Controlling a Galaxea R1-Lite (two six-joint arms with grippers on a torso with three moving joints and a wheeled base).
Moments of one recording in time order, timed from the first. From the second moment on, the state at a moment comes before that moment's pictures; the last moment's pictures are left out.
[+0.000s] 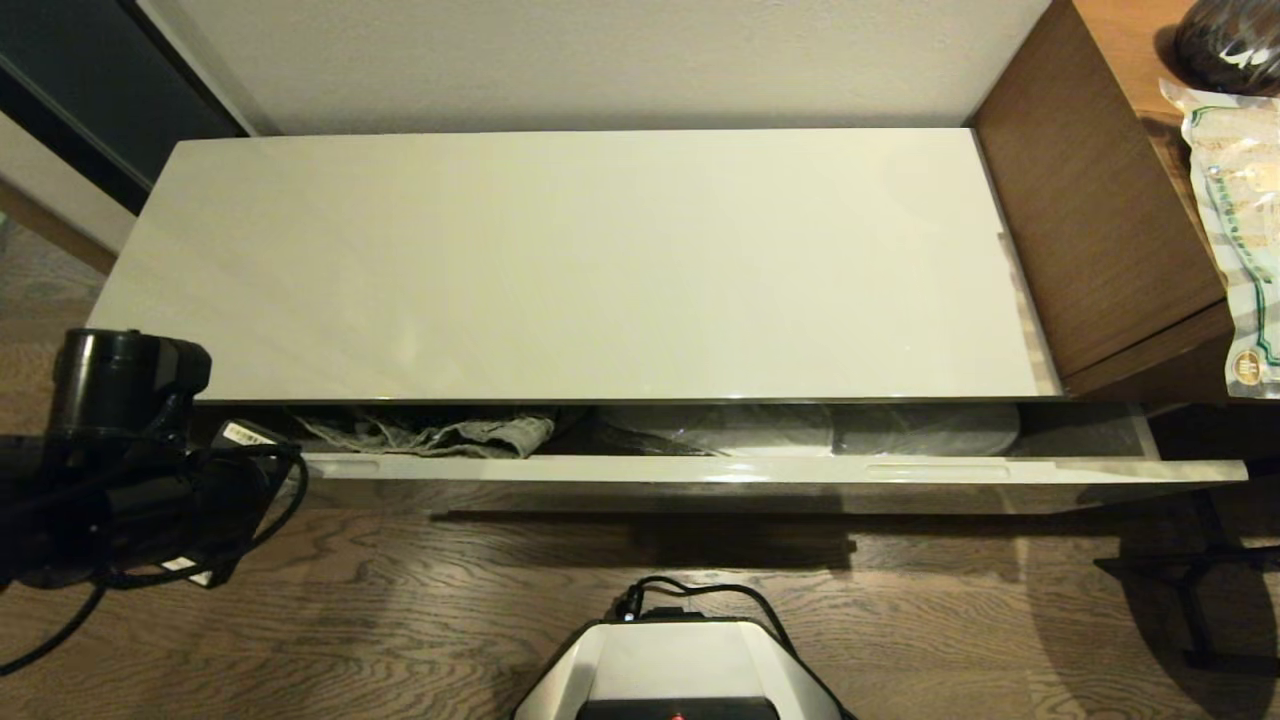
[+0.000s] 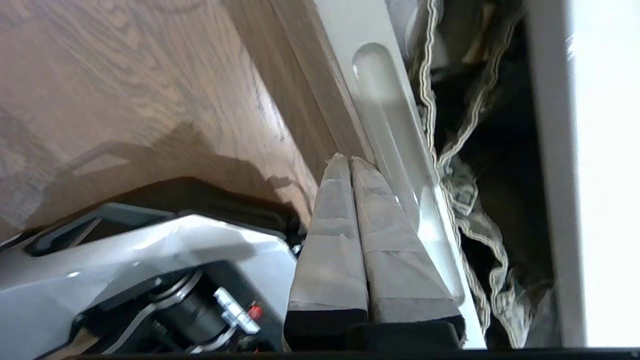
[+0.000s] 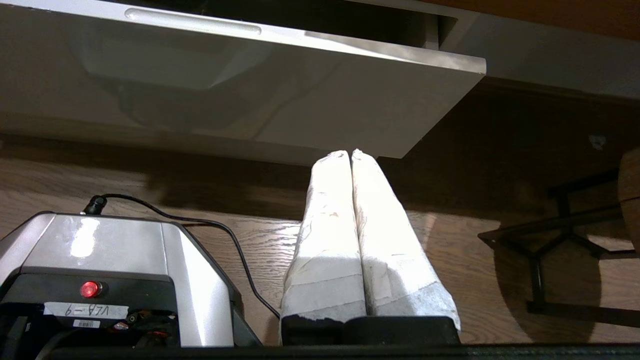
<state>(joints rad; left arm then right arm) -0.06 1.49 -0.76 -0.08 0.21 -1.17 -0.01 0.00 -0.01 -0.05 0.01 -0.17</state>
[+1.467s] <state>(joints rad) -0.06 1.56 -0.89 -0.15 0.22 -1.18 -0.01 0.00 -0.01 -0.05 0.01 -0.17</state>
